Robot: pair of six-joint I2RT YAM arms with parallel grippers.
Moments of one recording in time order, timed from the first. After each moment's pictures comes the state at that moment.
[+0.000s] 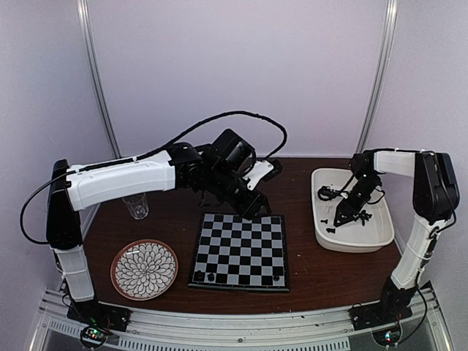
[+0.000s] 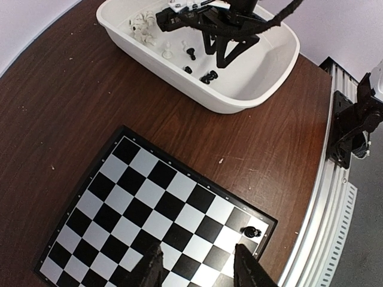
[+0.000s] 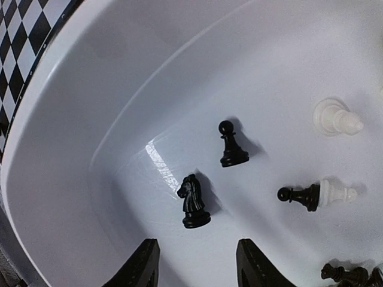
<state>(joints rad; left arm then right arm) -1.04 1.89 1.74 -0.65 0.18 -0.07 0.04 1.84 1.31 -1.07 -0.35 -0.76</state>
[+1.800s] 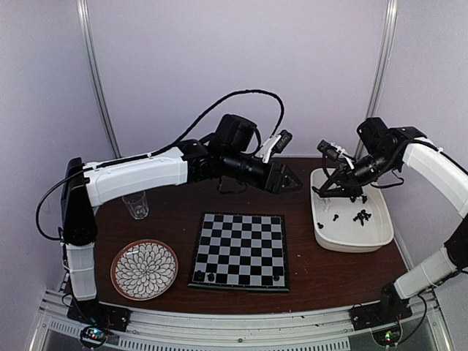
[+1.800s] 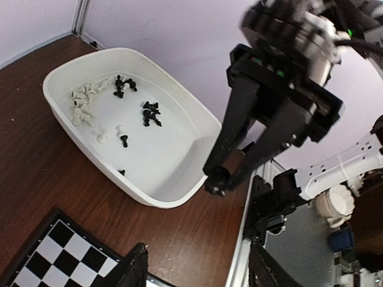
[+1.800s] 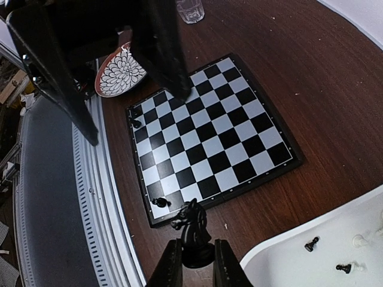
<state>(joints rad) -1.00 1.98 1.84 -0.34 0.44 -0.33 0.22 1.40 1.38 -1.15 -0.81 -0.62</state>
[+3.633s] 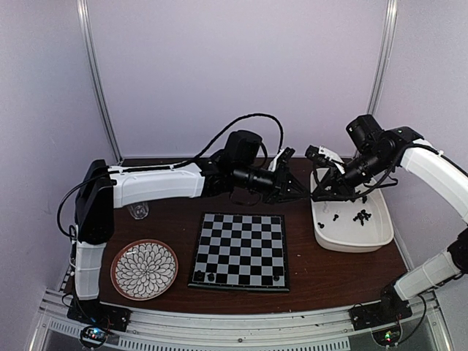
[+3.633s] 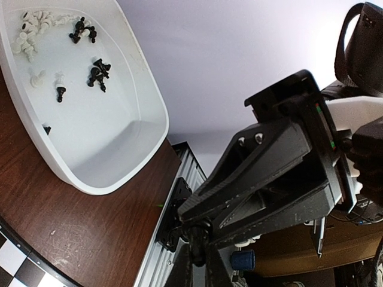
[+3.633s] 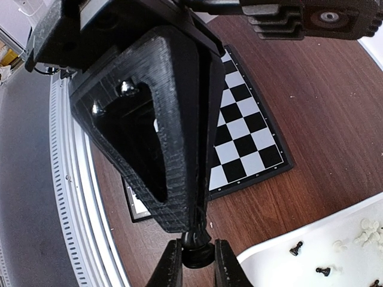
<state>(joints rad) -0.99 2.11 1.79 0.01 0.70 -0.93 0.40 1.36 1.38 -1.09 -0.62 -0.57</state>
